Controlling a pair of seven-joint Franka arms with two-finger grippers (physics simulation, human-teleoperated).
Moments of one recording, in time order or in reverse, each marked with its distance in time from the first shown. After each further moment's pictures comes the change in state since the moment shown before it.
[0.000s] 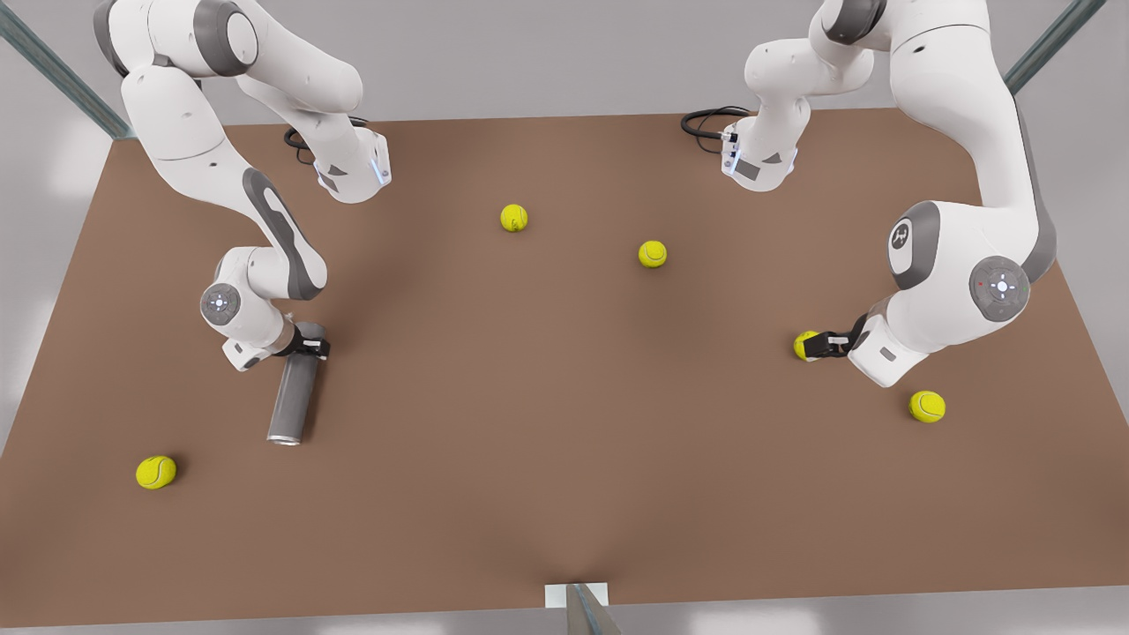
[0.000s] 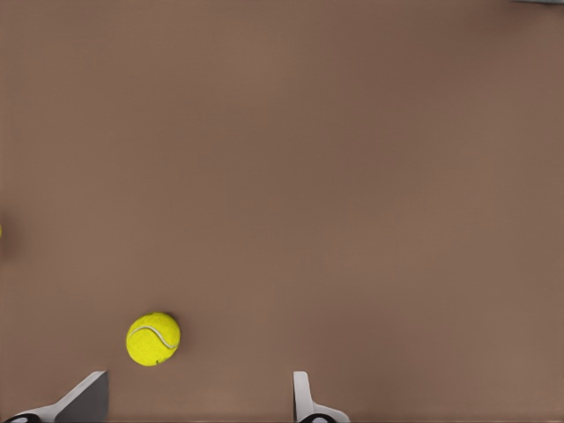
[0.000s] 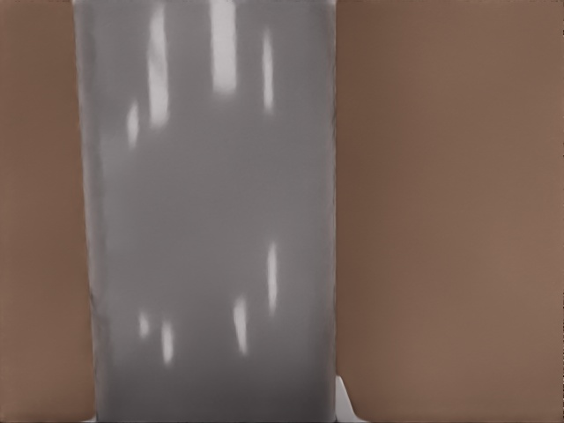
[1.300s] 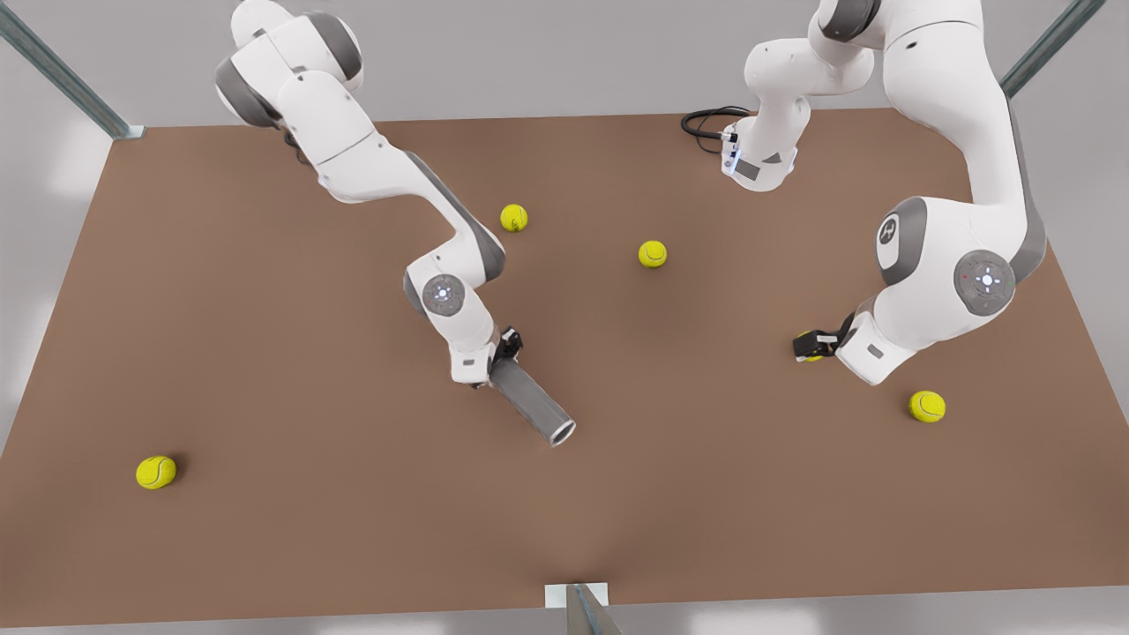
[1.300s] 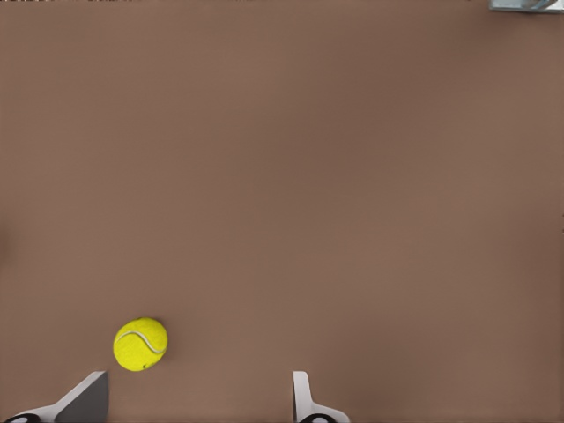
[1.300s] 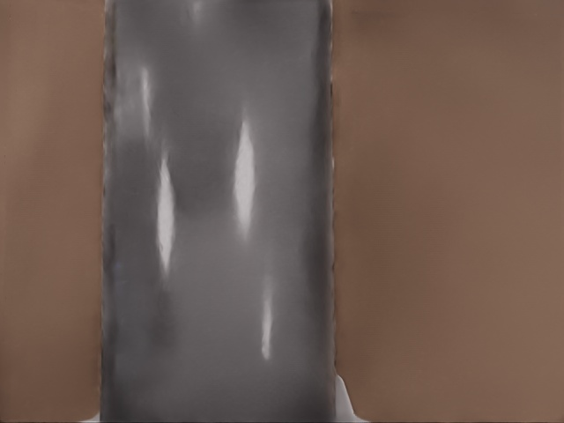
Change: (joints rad) left arm -0.021 -0.002 -0.002 0.006 0.001 0.017 -0.026; right arm 0.721 0.229 -0.005 0.577 0.117 -0.090 -0.371
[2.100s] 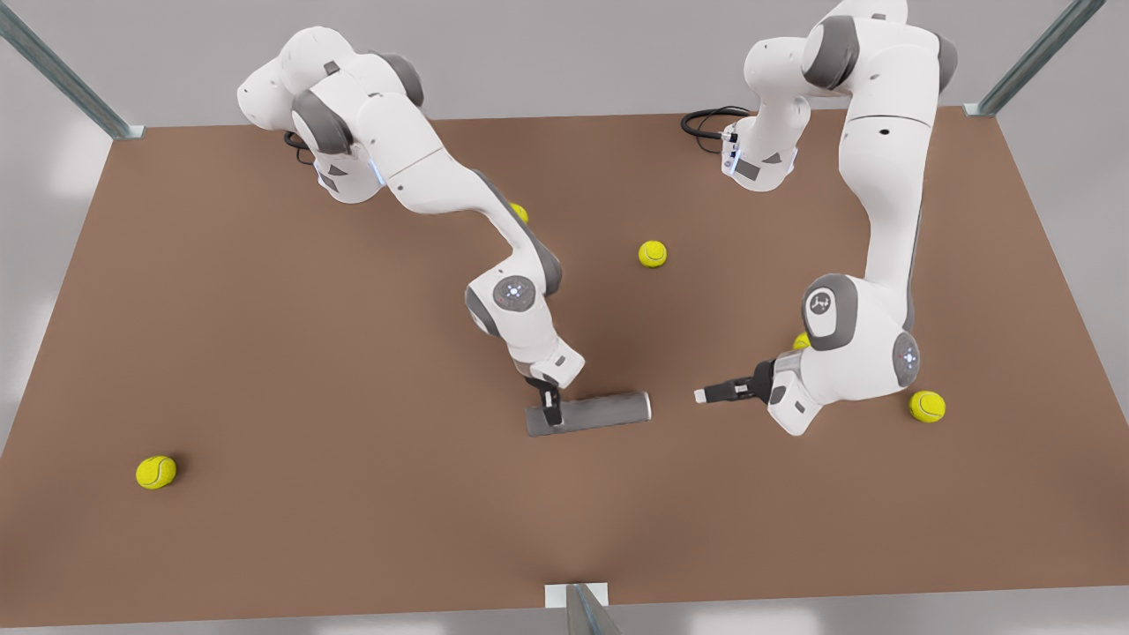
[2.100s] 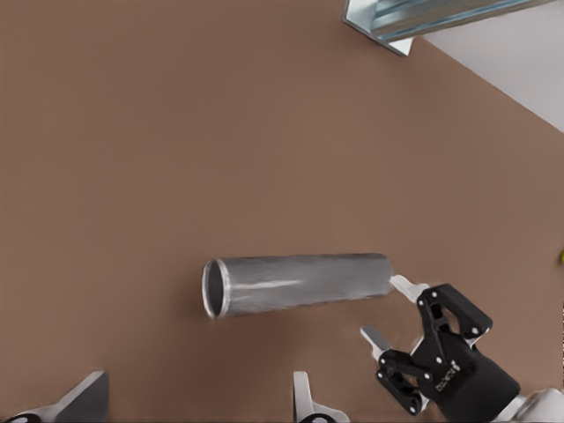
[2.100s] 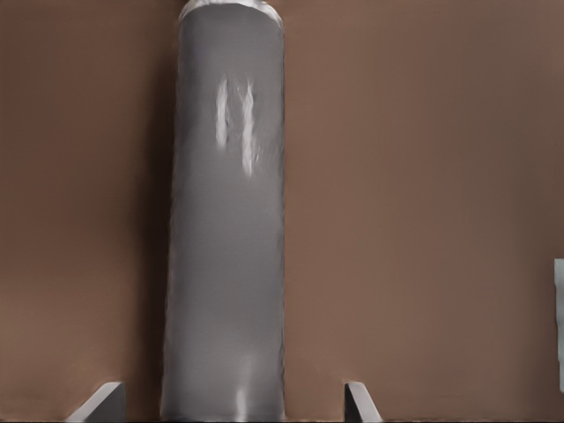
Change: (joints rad) left arm -0.082 0.217 -0.010 -0.039 -0.522 0.280 -0.028; right arm 0.284 0.178 -0.270 0.377 0.021 -0.040 -0.691
